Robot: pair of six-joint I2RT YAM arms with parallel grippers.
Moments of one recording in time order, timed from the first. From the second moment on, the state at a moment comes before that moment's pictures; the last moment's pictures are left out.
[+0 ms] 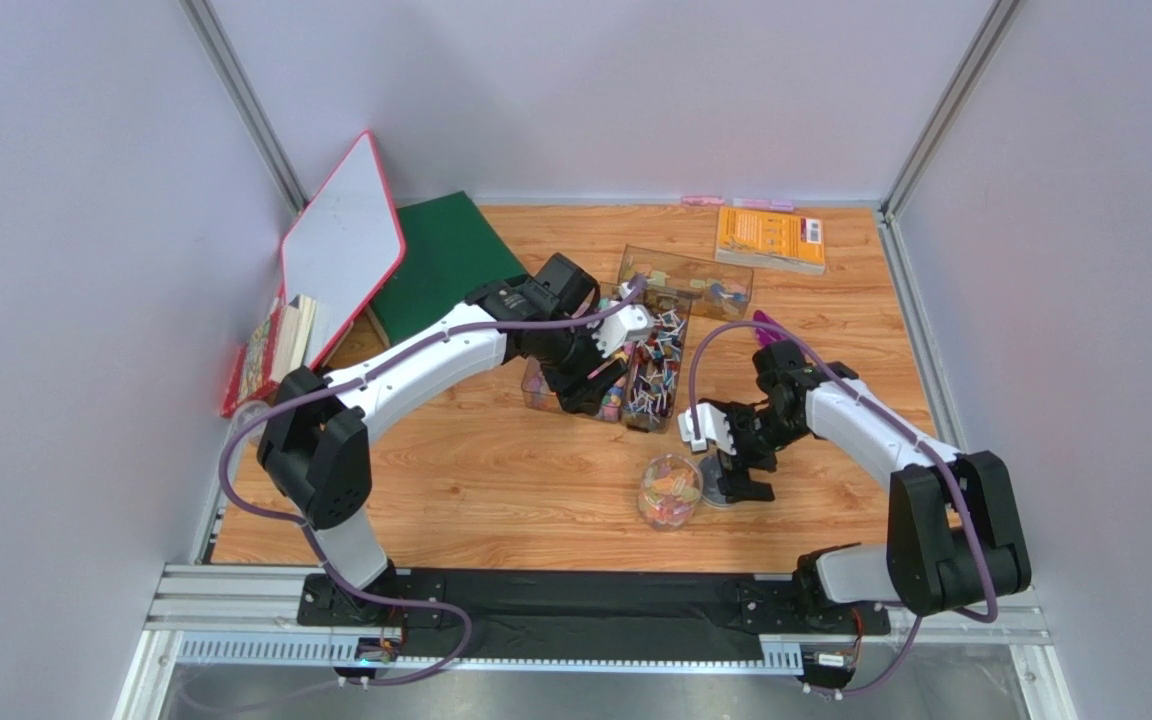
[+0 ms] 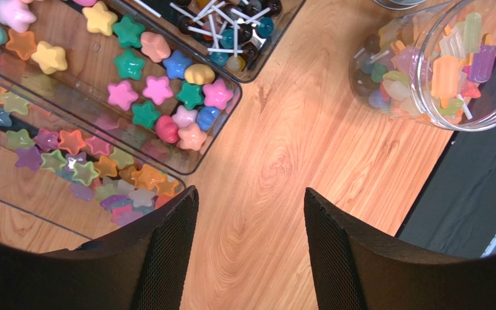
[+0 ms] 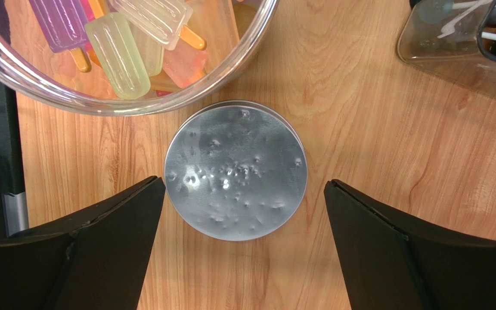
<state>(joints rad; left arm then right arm) -0.74 1.72 1.45 -0.79 0.36 0.33 0.22 1.36 0.74 -0.87 -0.60 -1.45</state>
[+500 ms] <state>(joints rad) -0.70 1.72 1.45 -0.79 0.34 0.33 0.29 1.39 0.73 -0.85 -0.53 -1.43</state>
